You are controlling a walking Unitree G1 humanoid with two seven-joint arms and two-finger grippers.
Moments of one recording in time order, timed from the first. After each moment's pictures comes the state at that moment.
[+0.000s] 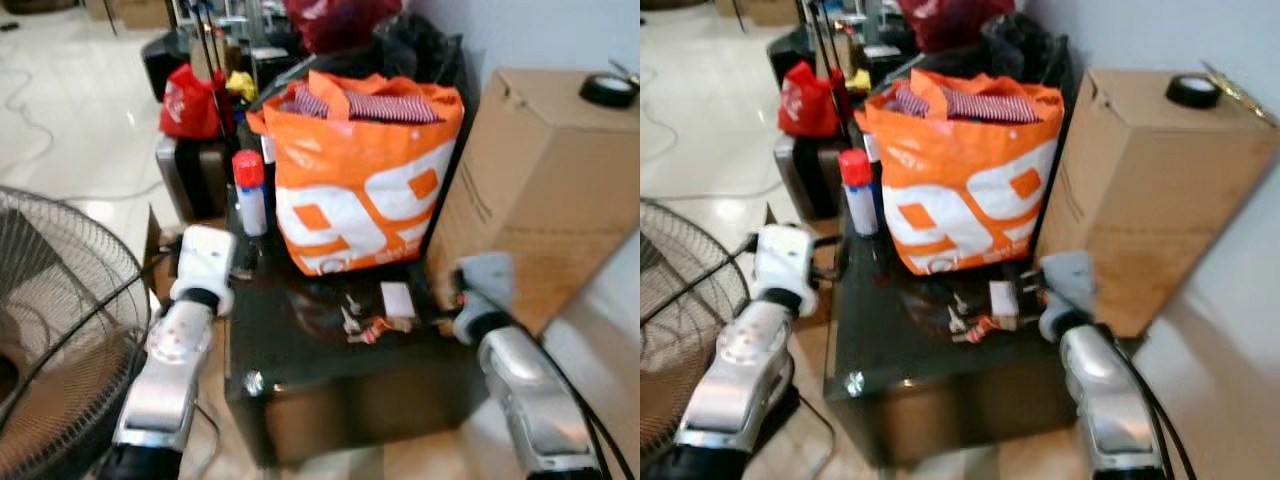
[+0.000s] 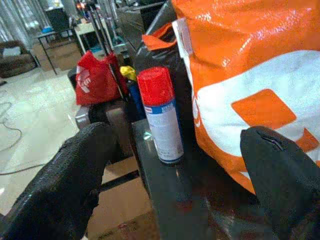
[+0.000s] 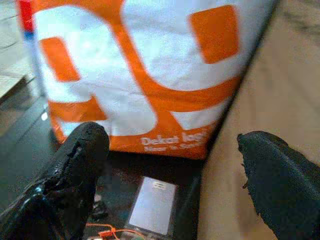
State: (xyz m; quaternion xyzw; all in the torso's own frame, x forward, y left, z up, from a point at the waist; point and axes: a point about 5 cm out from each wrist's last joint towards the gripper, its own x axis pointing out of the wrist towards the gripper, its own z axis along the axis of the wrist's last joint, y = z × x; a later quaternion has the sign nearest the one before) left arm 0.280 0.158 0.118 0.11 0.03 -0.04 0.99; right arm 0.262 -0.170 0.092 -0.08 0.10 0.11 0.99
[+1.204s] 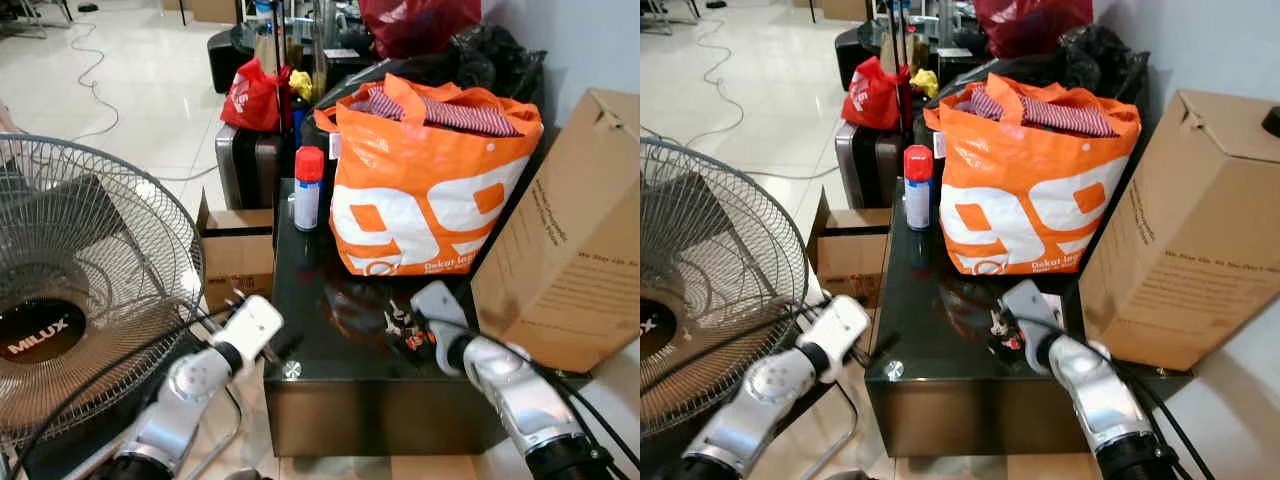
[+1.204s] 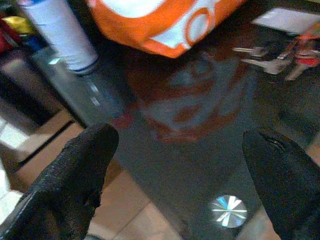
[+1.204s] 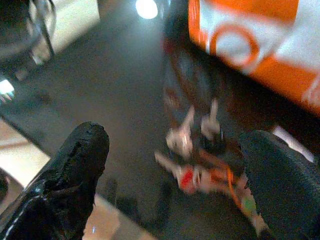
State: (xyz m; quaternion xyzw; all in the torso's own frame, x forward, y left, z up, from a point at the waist) left arm 0.253 0.141 0.031 0.20 0.16 -0.32 0.91; right arm 0.263 -0.169 0.025 -0.15 0.30 0.26 0.91
